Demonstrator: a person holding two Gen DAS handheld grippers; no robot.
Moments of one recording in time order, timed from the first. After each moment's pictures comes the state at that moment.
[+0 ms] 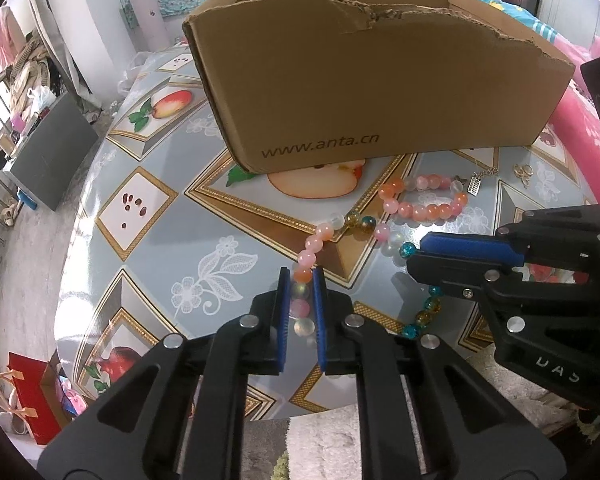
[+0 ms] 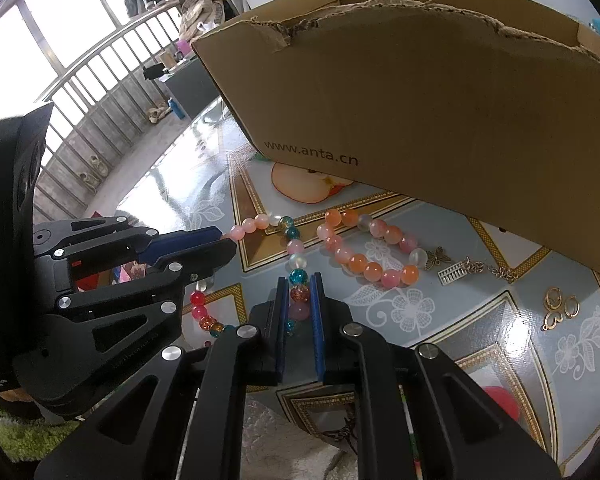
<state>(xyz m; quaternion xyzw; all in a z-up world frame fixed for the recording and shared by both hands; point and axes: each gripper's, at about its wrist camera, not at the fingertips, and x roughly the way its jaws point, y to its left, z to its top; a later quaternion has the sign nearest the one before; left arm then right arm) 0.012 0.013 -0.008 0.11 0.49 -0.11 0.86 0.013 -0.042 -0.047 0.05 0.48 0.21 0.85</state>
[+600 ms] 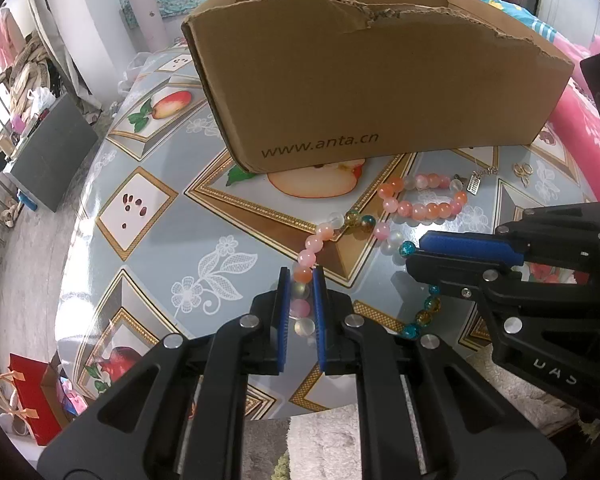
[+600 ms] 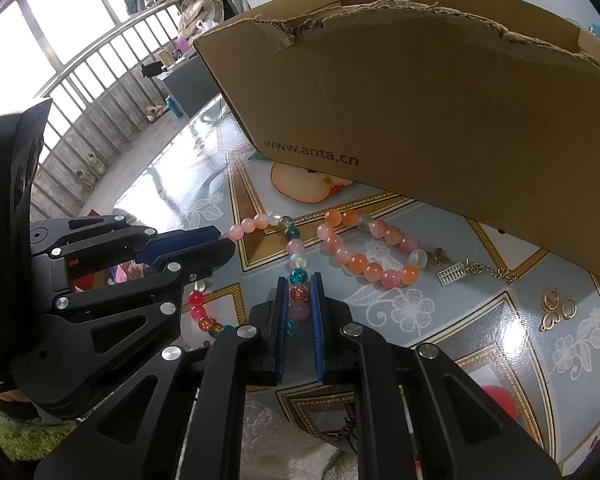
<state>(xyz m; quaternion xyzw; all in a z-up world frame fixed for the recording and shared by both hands) 0.011 0.013 -0.007 0.11 0.49 -0.11 0.86 0.013 -0.037 -0.046 0.05 0.48 0.21 0.85</state>
